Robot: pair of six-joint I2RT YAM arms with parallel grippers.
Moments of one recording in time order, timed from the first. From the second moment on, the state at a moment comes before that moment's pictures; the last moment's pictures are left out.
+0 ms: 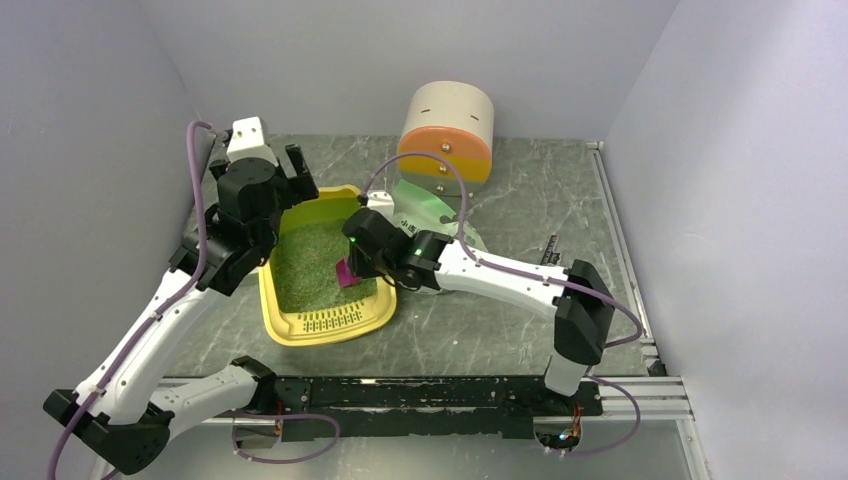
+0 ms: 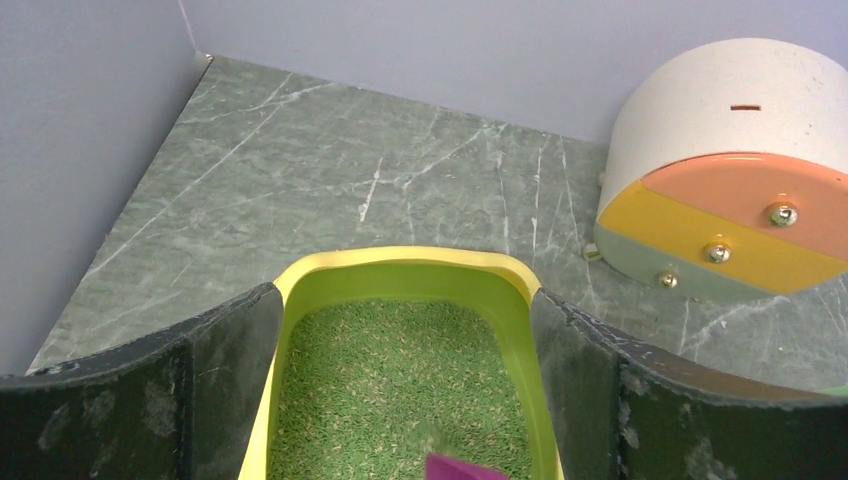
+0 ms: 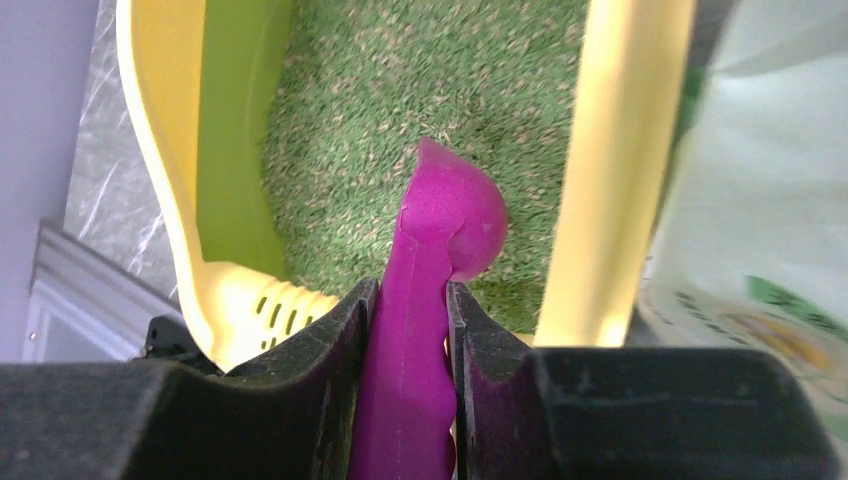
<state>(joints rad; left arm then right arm) -0.55 1.01 1.23 -0.48 -0.67 -0.33 1.11 1.74 1.46 -0.46 0.28 0.75</state>
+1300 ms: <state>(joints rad) -0.54 1.22 1.27 -0.37 -0.09 -0.33 1.04 0.94 1.58 -1.11 0.43 0.83</state>
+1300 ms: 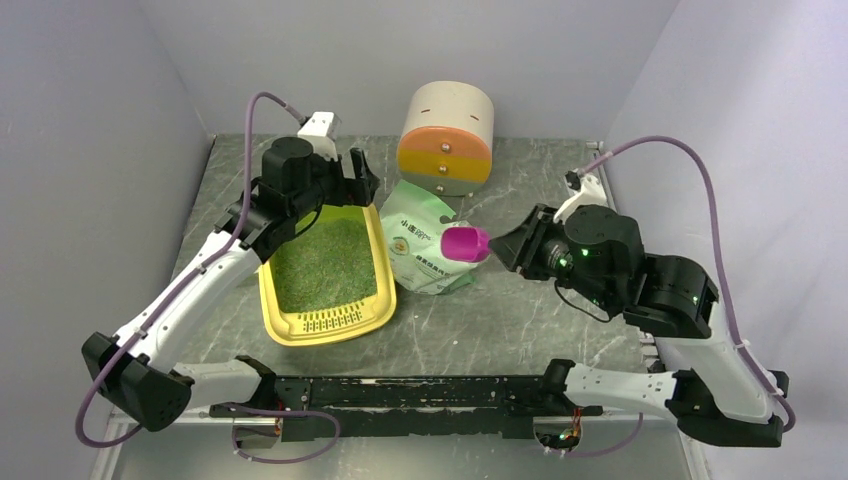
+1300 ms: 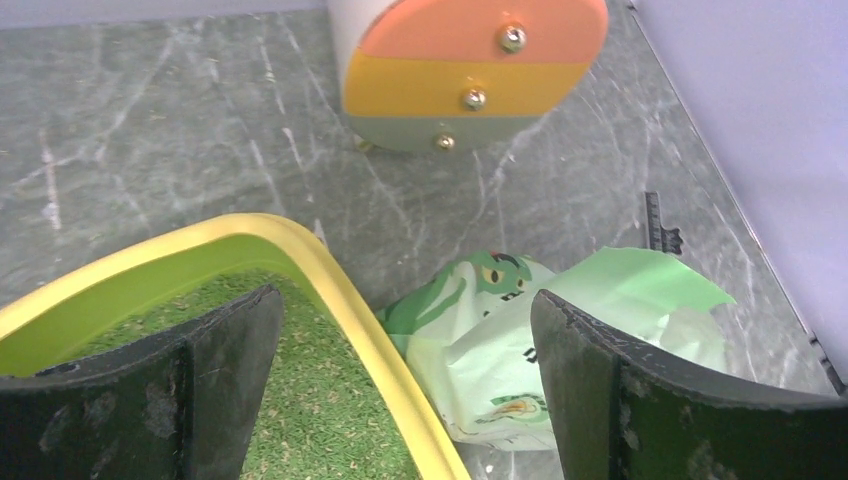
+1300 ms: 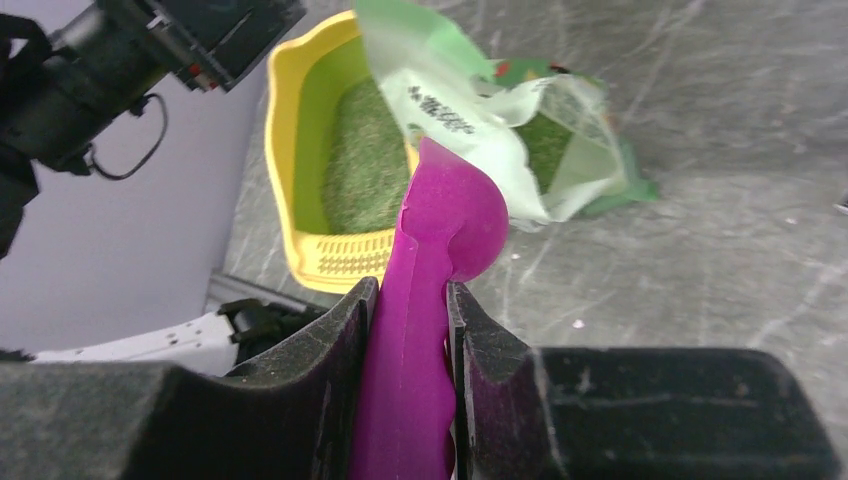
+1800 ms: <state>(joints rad) -0.54 1.26 1.26 -0.35 0.12 -0.29 1.04 1.09 1.59 -1.28 0.60 0.87</state>
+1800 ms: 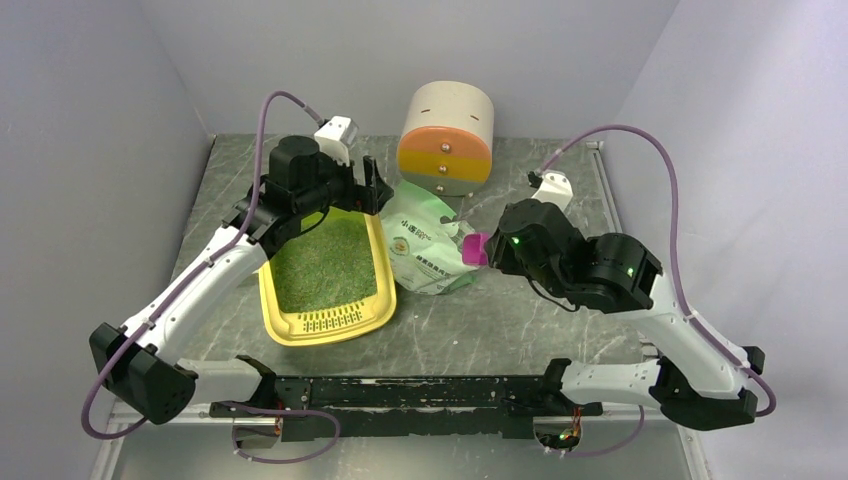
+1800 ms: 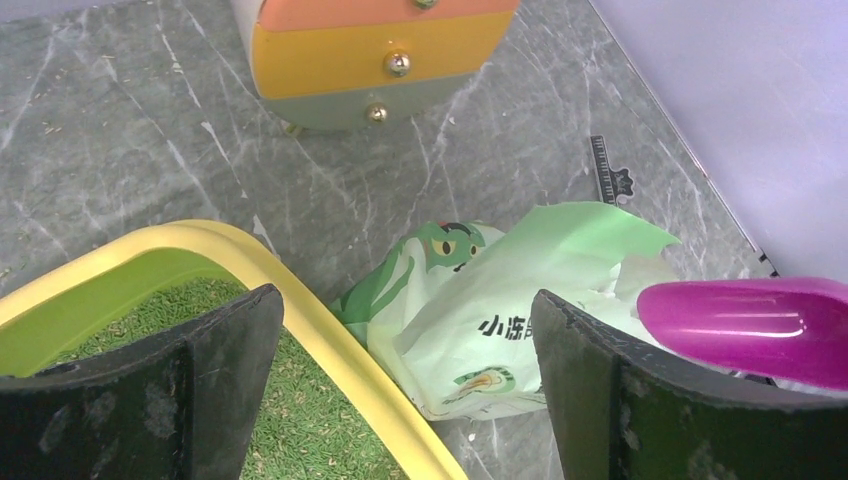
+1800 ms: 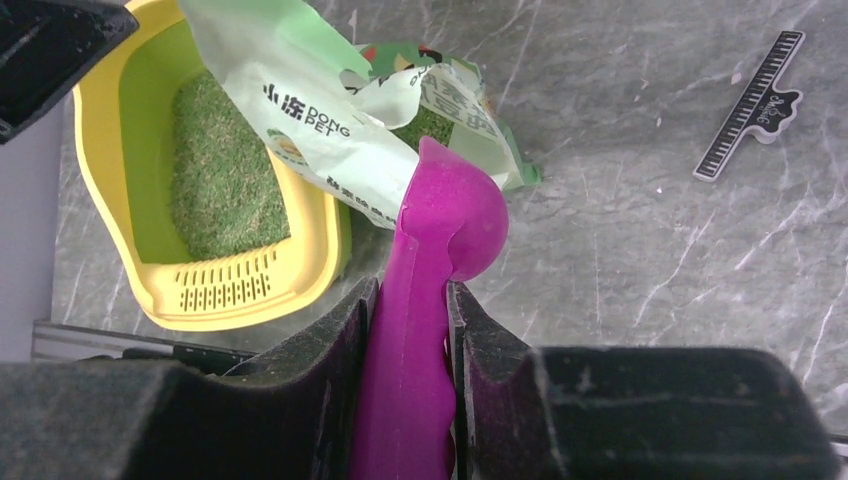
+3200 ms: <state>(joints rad) -0.54 1.40 1.30 -0.40 0.39 -0.09 0.44 1.40 1.38 -0.92 -0.24 0.51</state>
